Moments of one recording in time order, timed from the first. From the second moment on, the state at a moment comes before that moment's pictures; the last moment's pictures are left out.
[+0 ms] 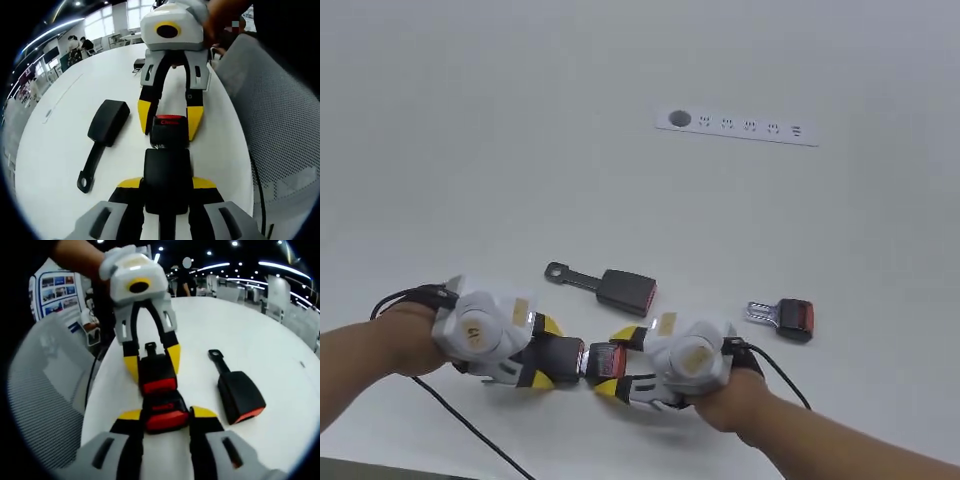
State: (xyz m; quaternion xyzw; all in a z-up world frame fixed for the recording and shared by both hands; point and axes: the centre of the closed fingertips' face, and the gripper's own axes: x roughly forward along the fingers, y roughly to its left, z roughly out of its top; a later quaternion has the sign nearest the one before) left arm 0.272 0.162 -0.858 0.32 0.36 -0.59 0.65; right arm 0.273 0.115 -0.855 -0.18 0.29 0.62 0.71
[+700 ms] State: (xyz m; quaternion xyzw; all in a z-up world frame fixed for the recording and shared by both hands) left arm 0.272 0.162 -0.857 0.30 0.34 -0.60 0.66; right arm 0.270 0.113 -0.854 -0.18 0.28 0.62 0.71
